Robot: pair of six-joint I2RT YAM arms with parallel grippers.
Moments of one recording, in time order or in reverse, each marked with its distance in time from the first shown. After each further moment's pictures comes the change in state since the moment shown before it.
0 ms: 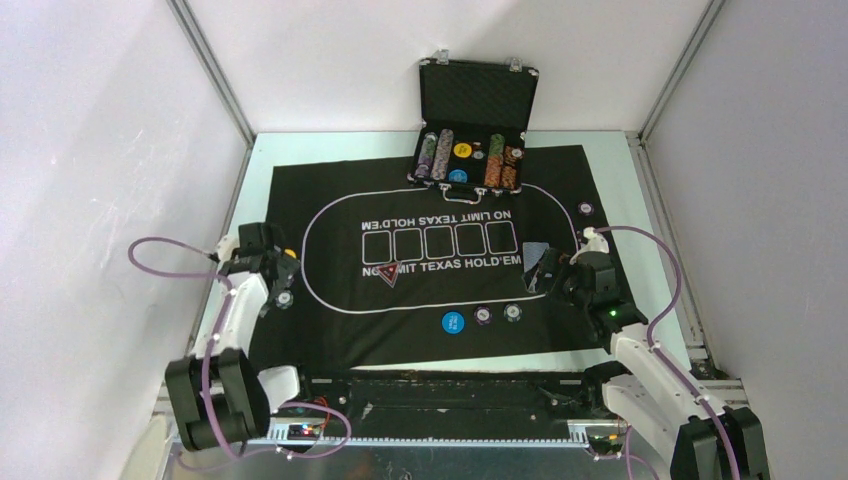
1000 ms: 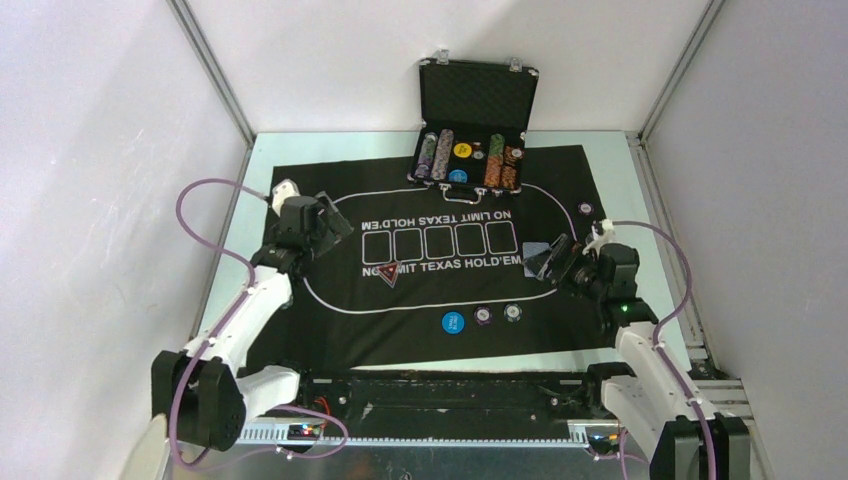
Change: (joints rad) left arm -0.404 -0.036 0.097 0.331 0.081 0.103; right arm -0.185 -0.010 0.015 0.087 -0.349 0.108
